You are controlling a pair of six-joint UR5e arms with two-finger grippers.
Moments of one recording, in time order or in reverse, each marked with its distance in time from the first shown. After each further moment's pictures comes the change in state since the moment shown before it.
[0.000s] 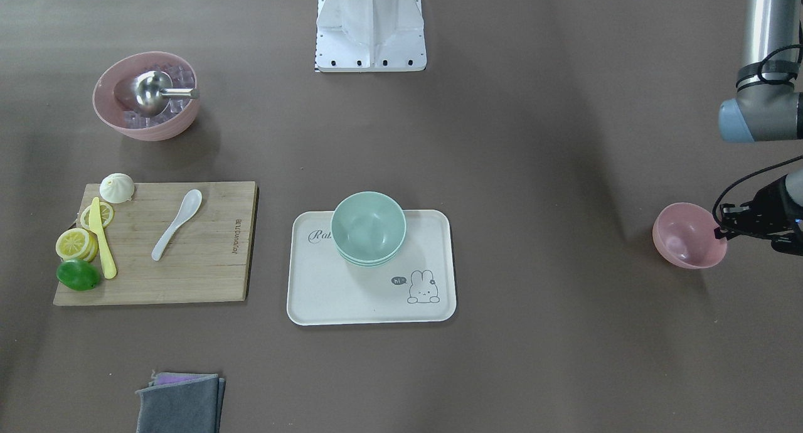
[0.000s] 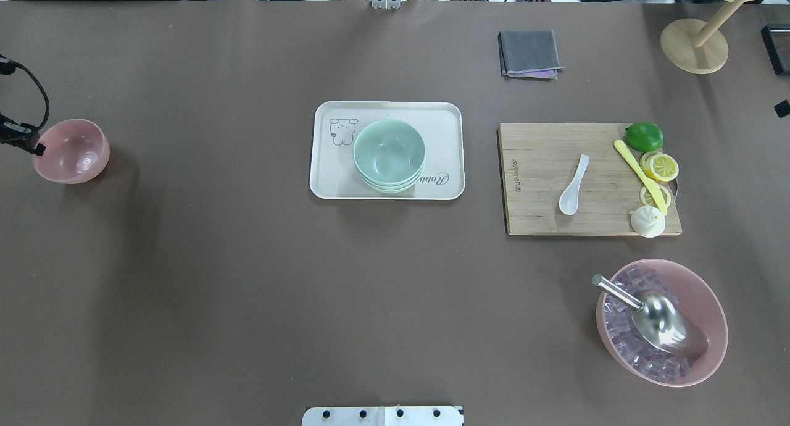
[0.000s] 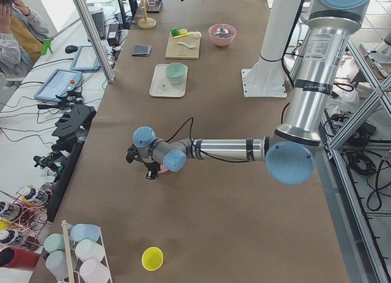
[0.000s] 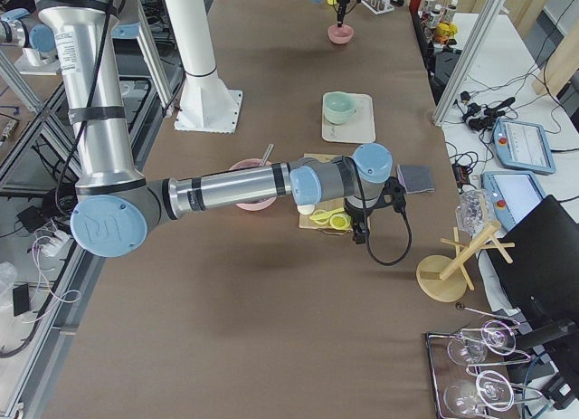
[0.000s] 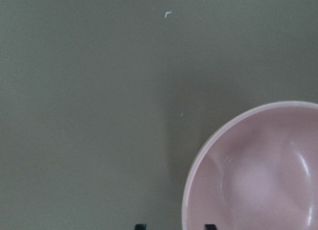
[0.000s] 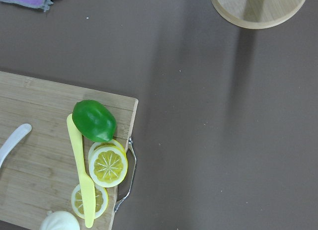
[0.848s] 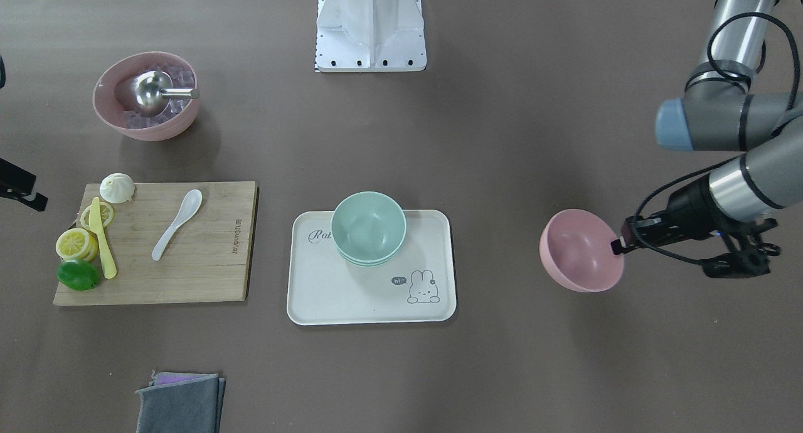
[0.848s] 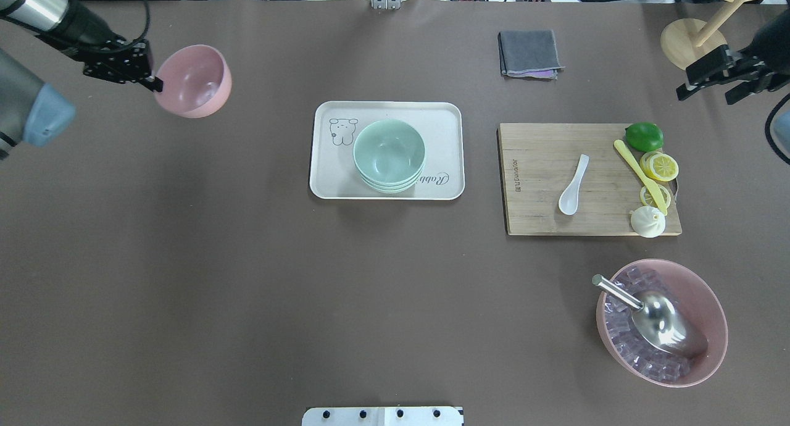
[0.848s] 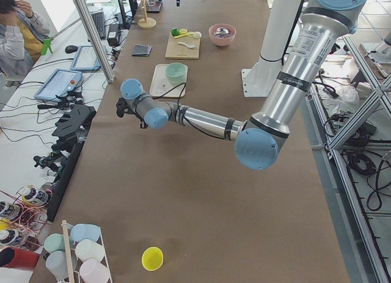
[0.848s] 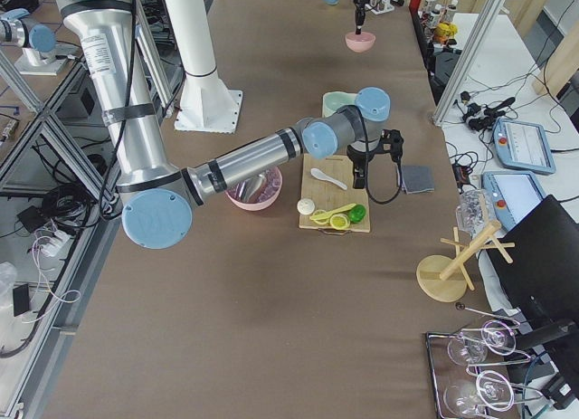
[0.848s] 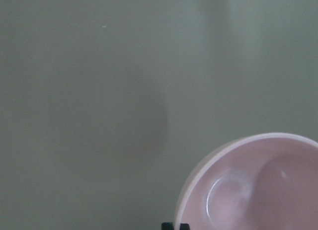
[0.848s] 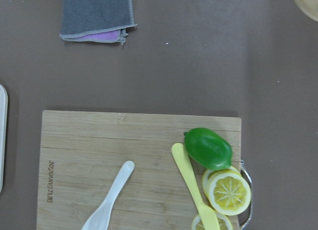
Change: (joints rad) left arm 0.098 -0.305 -0.149 0.025 -0.143 -0.640; right arm -0.225 0.141 0.118 0.002 -0.063 0.516
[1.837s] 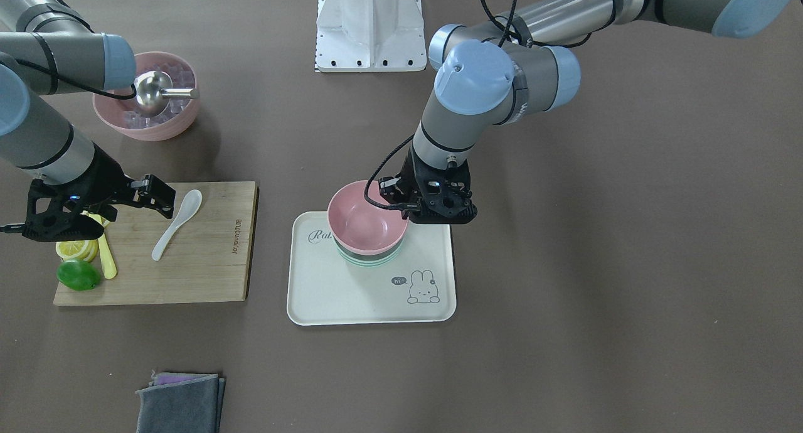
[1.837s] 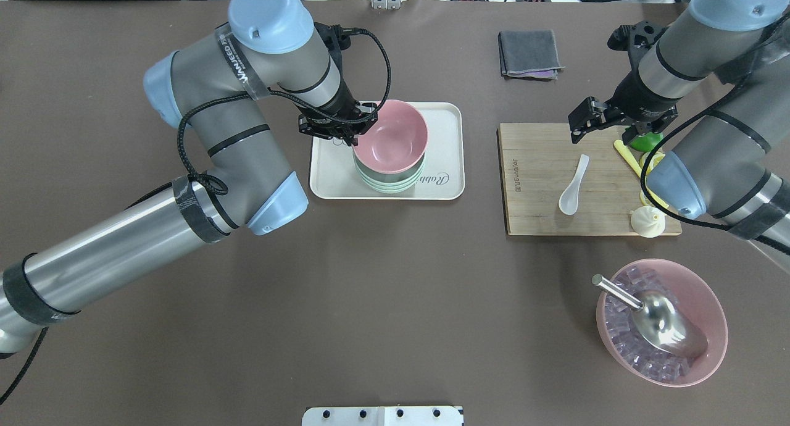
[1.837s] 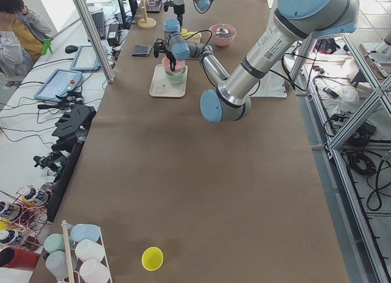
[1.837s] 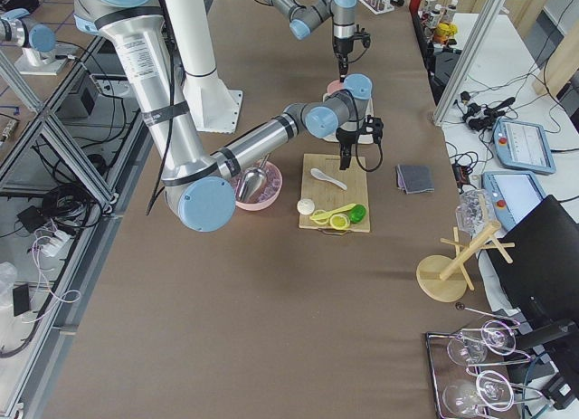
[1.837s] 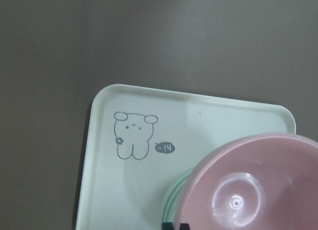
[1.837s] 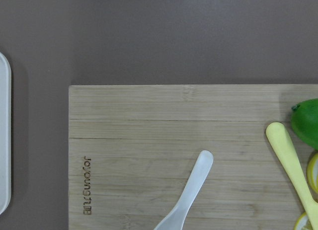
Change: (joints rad) left arm 0.401 -0.324 -0.033 0.288 0.417 -0.200; right arm -0.245 0.094 -0.041 -0.002 -0.164 0.205
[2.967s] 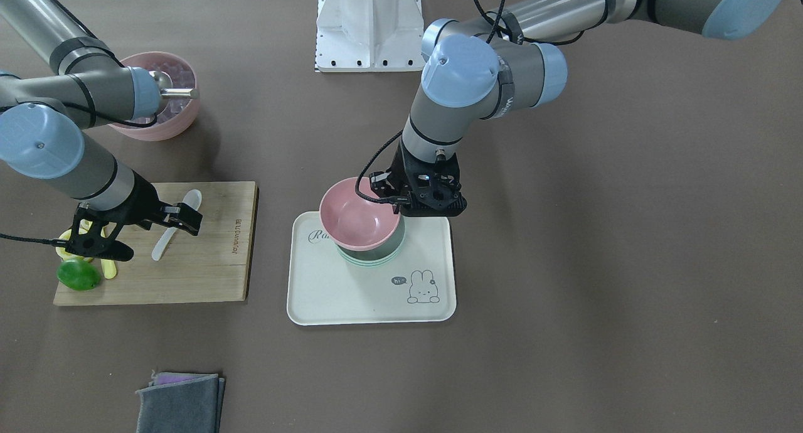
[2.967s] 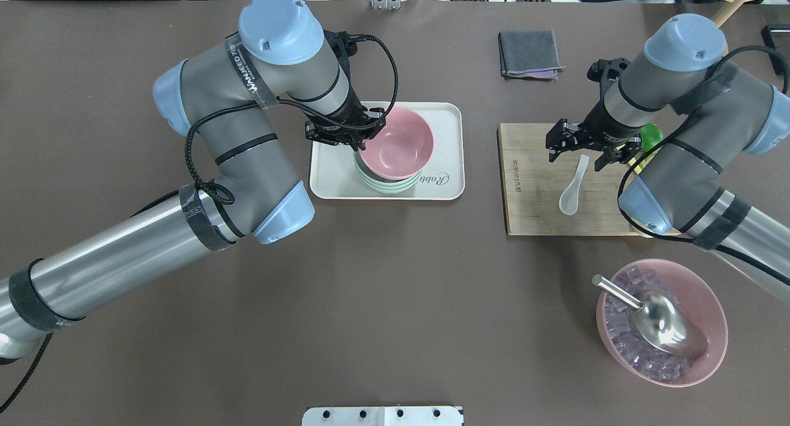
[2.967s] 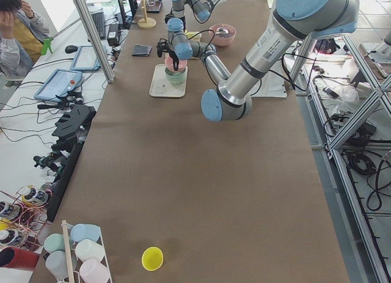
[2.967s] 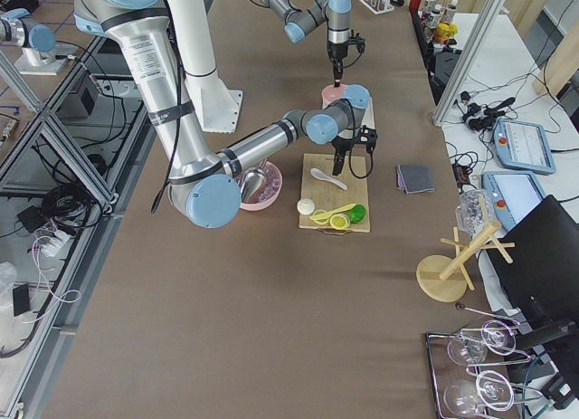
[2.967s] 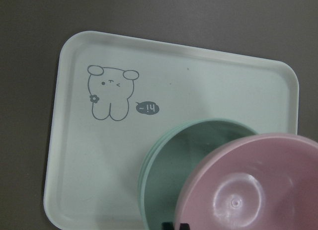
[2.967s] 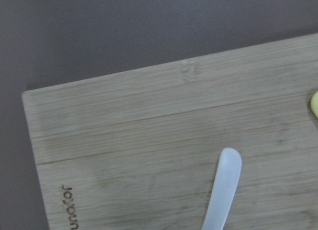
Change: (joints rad) left arm 0.013 -0.006 -0.008 -0.003 0.037 -0.045; right arm -0.074 0.012 -0.177 0.210 0.000 0.279
